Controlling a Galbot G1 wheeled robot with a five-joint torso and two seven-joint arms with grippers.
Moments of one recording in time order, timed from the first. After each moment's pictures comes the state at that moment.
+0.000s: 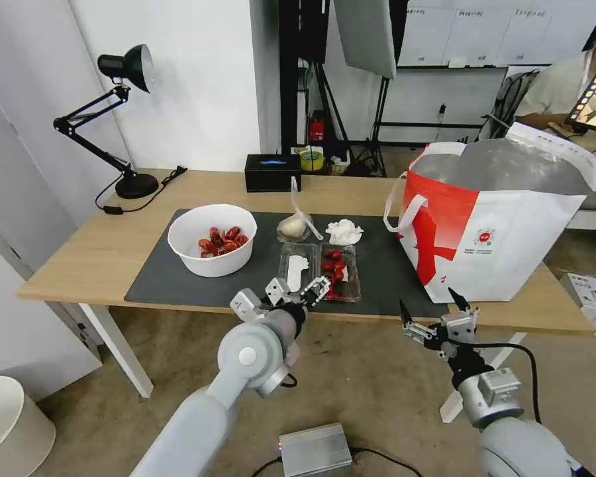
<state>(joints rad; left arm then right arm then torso) 0.94 -1.32 0.02 -2.00 -1.51 0.18 -0.86 -1.58 0.80 0.36 2.16 0.34 -0.01 0.40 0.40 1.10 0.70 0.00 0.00</state>
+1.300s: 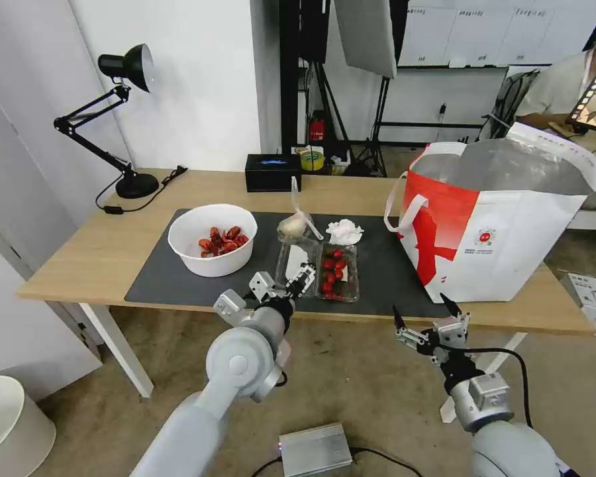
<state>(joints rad) 0.99 -1.31 -0.01 -2.06 -1.43 0.10 -0.80 -1.57 0.81 0.32 2.14 0.31 -0.01 0.40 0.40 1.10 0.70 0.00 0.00</state>
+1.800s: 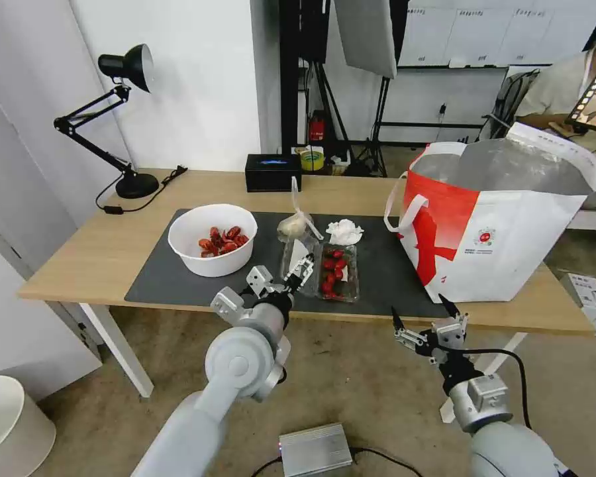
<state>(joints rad) 0.99 -1.31 -0.01 -2.09 -1.39 0.06 -0.75 -1.57 0.81 0.32 2.14 0.31 0.00 0.40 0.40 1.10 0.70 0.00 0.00</state>
